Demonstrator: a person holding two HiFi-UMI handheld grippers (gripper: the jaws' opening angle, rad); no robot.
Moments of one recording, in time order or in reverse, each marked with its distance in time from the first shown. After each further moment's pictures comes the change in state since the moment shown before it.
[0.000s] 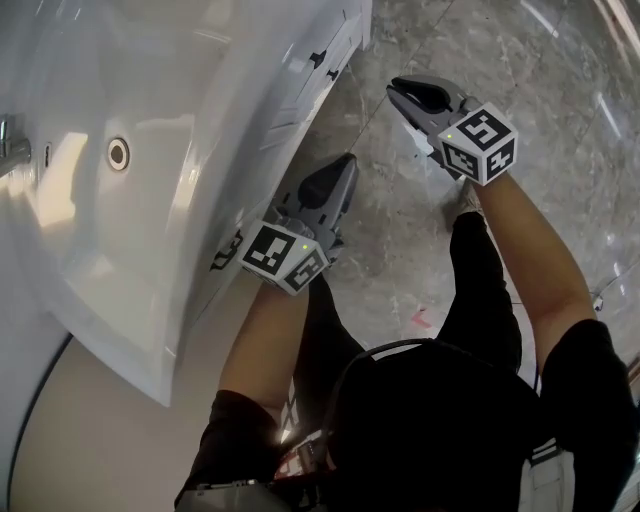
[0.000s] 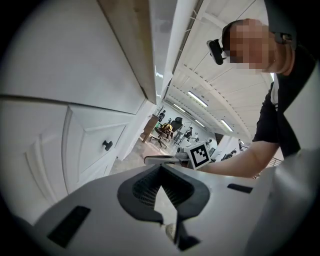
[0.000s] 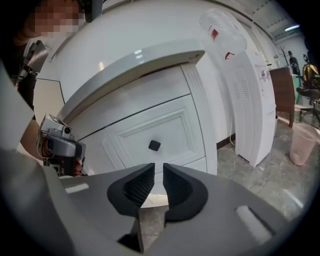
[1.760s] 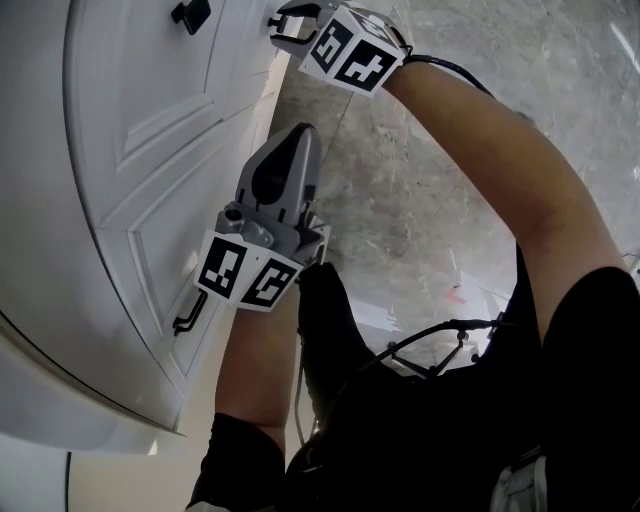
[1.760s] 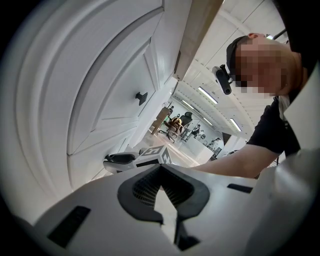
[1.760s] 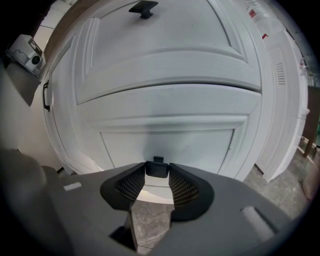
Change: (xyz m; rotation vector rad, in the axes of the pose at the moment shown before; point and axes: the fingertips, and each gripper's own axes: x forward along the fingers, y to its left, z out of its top) left arm 0.056 0.102 -0.119 -0.060 0.047 0.070; right arm 0.219 -0.064 -0.157 -0.316 0.139 -0.003
